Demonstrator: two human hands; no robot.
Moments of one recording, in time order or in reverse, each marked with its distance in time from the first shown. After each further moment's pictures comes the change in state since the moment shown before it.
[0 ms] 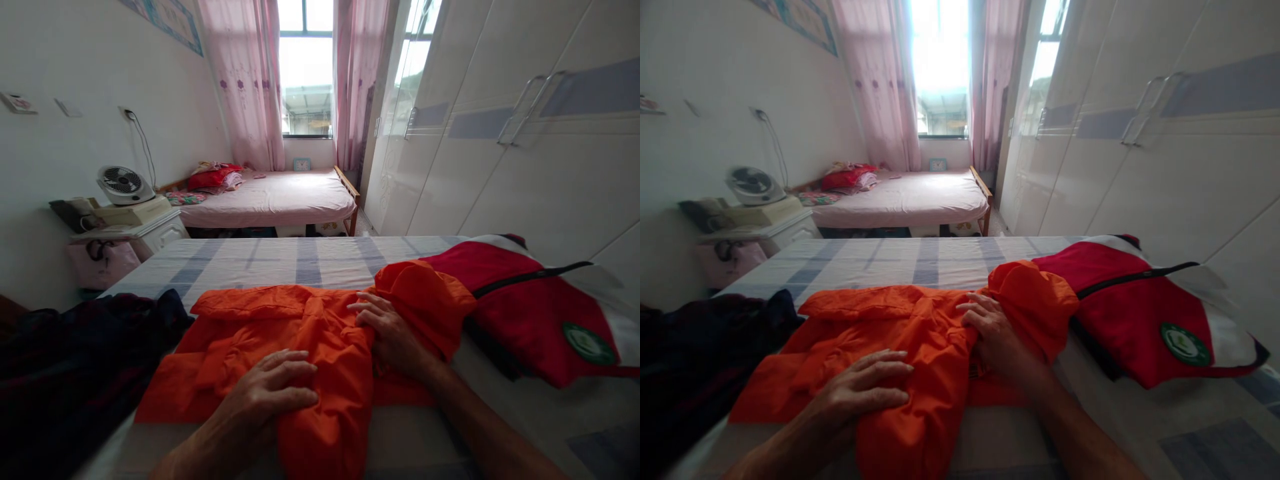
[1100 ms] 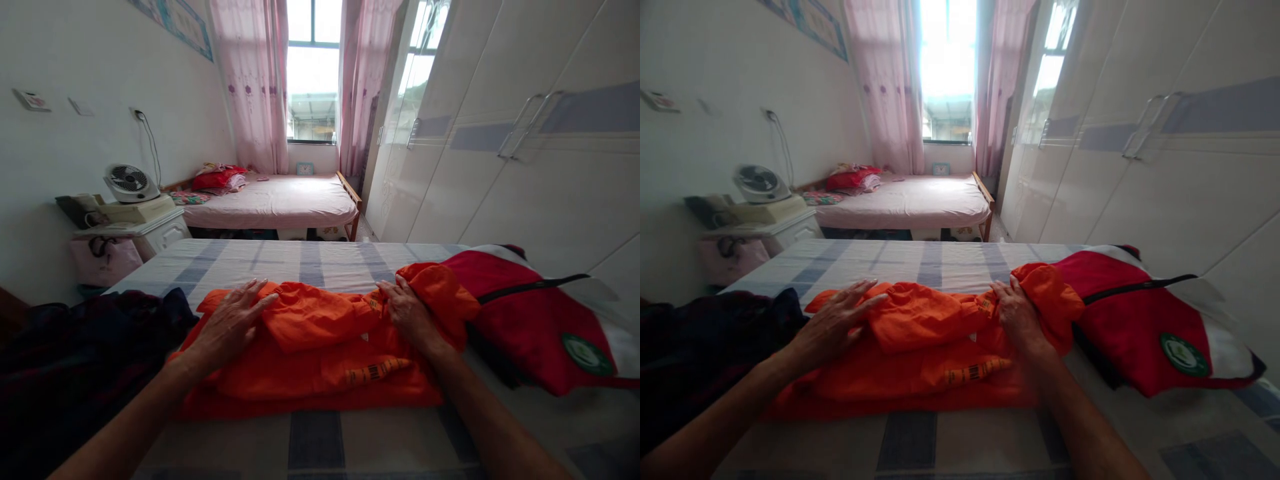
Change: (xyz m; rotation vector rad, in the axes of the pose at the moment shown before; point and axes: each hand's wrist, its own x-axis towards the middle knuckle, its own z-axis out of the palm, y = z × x) left_hand 0.017 -0.080 -0.055 0.770 0.159 -0.197; right_hand 0.007 0.062 -0.009 -0.434 0.017 0.229
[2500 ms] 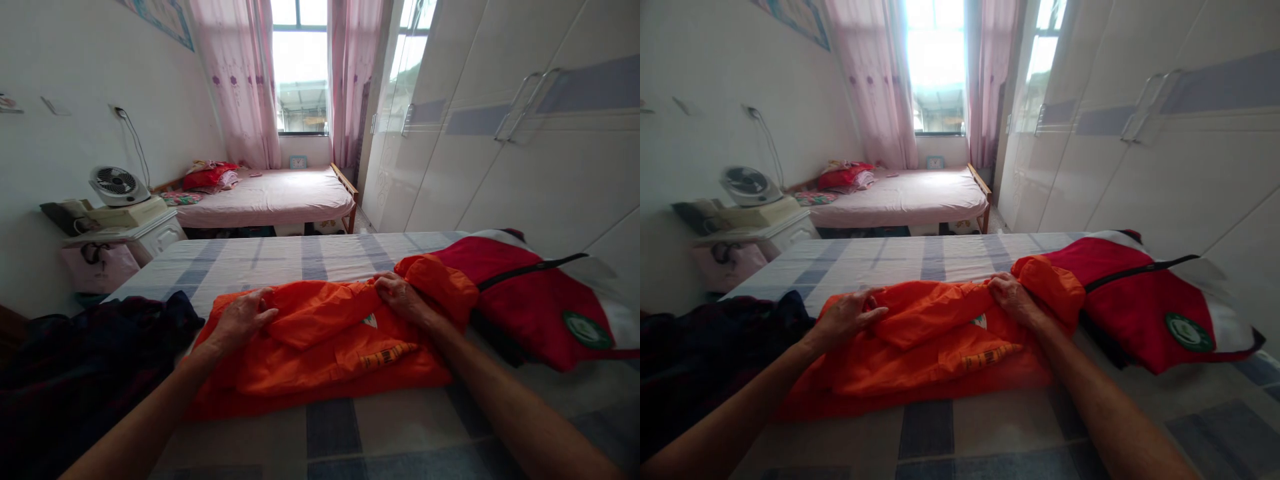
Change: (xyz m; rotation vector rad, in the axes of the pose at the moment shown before) left_hand 0.025 -0.007 -0.004 -0.316 -0.186 -0.352; right_hand 0.019 -0.002 0.006 0.391 -0.094 0.090
